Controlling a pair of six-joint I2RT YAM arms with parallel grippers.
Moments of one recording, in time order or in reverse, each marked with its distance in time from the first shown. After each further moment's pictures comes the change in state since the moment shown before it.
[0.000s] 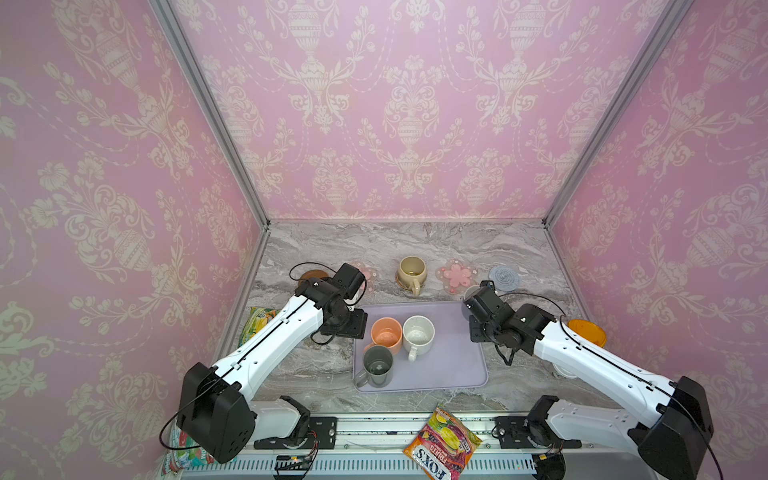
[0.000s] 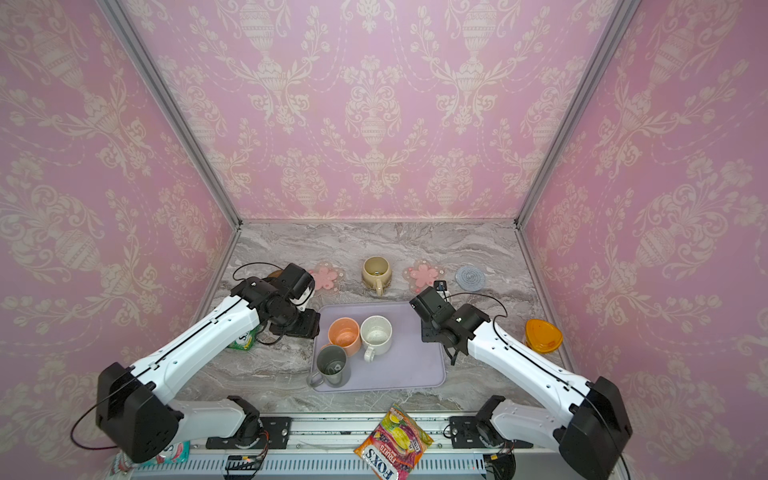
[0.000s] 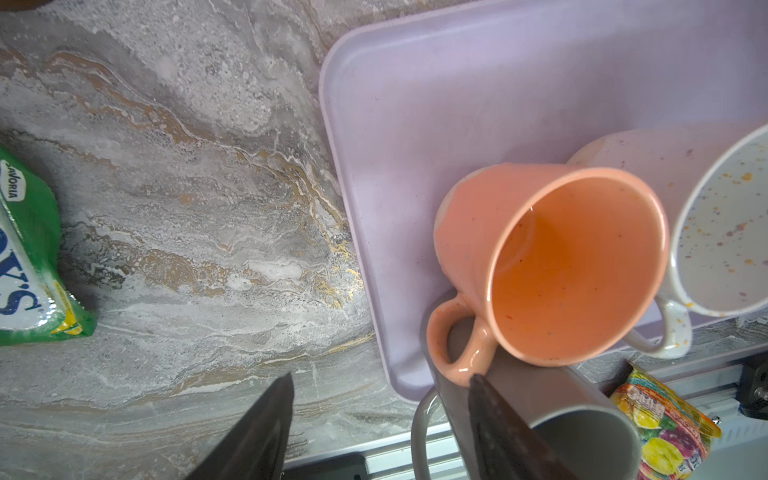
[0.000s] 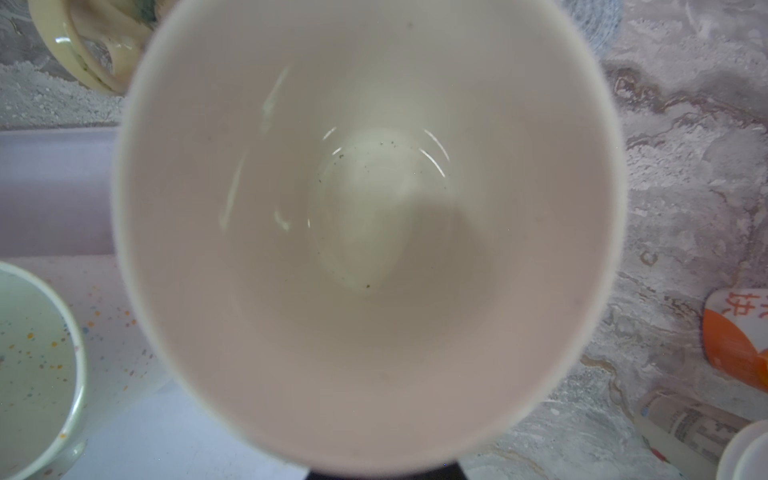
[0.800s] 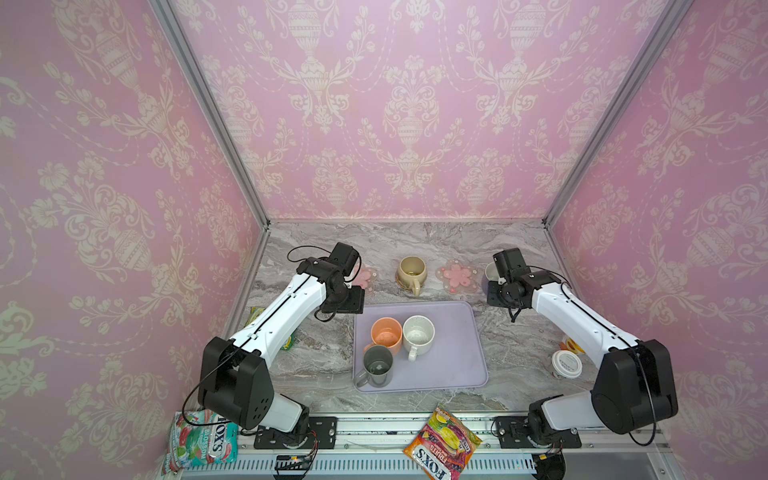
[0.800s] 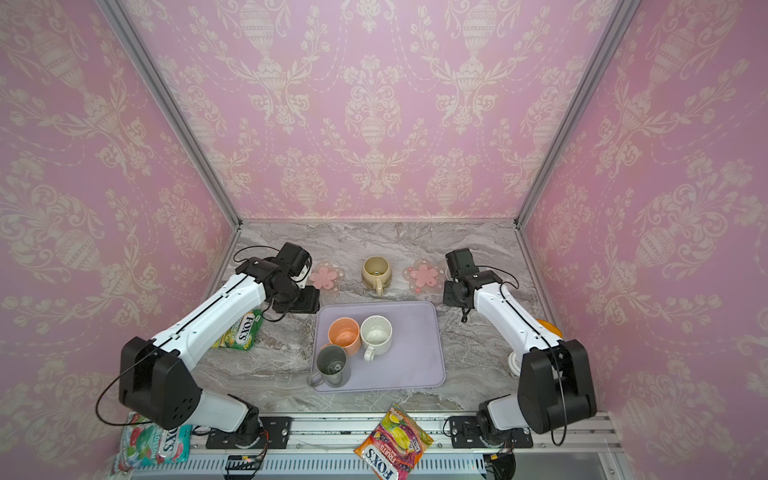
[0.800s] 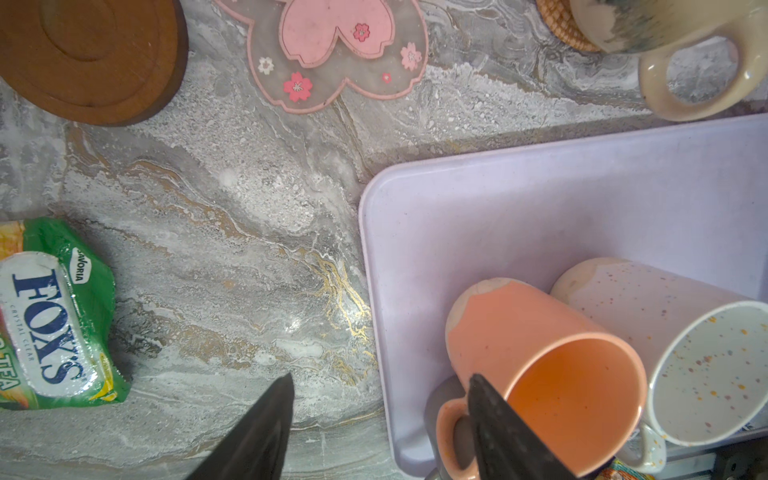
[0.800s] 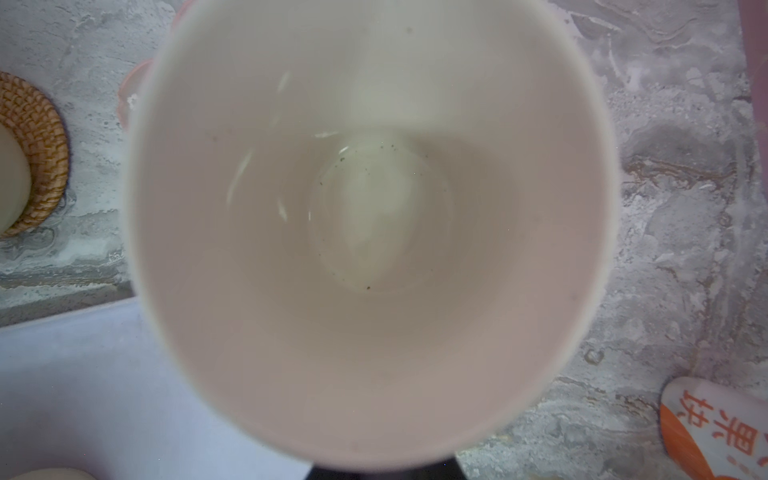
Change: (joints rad) left arm 0.131 0.162 0.133 0.078 -0.001 0.034; right arm -0.460 0.282 0.140 0.174 -0.167 -0.271
